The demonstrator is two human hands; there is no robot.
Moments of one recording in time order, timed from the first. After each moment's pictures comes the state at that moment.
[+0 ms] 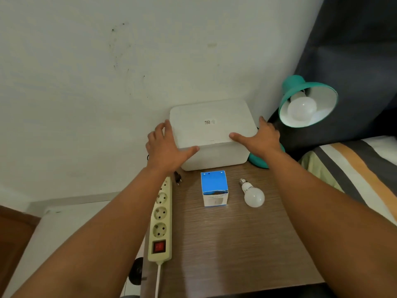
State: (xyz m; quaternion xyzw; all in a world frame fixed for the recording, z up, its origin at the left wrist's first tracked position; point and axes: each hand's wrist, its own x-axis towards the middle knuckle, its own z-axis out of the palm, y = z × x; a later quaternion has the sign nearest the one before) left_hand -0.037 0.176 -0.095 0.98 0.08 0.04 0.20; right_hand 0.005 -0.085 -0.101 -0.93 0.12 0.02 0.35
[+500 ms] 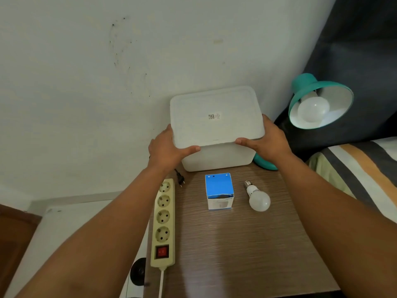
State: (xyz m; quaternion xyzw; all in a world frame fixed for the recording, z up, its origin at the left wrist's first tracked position) left_hand -0.020 0.196 -0.110 0.92 0.05 0.05 0.39; right_hand 0.011 -0.093 -0.113 -0.89 0.00 -0.04 0.46
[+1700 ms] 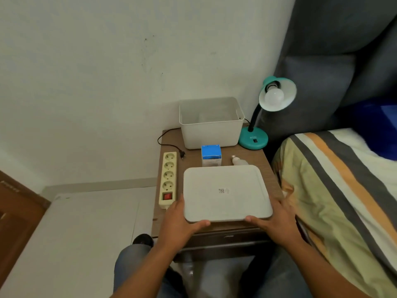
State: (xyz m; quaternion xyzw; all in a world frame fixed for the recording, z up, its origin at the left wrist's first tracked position) left_hand -0.333 0.148 -0.186 0.91 0.05 -0.02 0.42; right_hand -0.310 -0.146 -0.186 -0.93 0.06 0.02 0.36
